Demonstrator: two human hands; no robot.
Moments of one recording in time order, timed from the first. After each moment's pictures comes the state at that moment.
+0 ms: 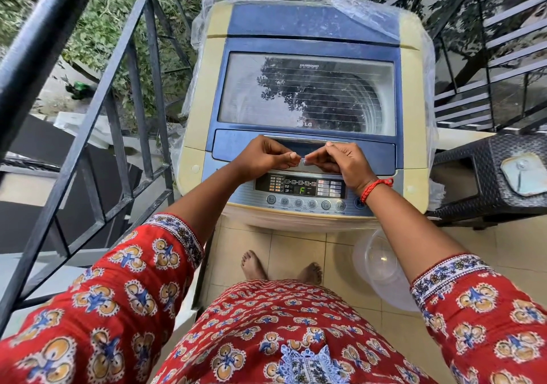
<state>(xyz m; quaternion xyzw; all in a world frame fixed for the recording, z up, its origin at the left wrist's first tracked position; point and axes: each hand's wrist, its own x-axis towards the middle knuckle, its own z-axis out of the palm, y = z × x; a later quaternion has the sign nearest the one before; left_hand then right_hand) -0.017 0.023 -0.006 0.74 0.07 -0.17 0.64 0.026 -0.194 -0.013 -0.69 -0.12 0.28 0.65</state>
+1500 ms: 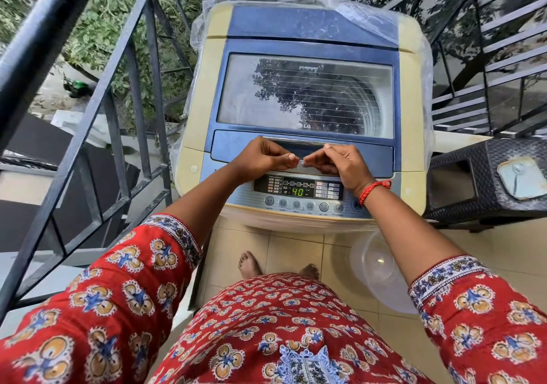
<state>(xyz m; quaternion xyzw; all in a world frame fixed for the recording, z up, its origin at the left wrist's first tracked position) -0.016 0.026 -0.012 0.76 0.05 -0.17 0.63 0.027 -0.193 -0.014 -0.68 -0.12 0.29 0.67</state>
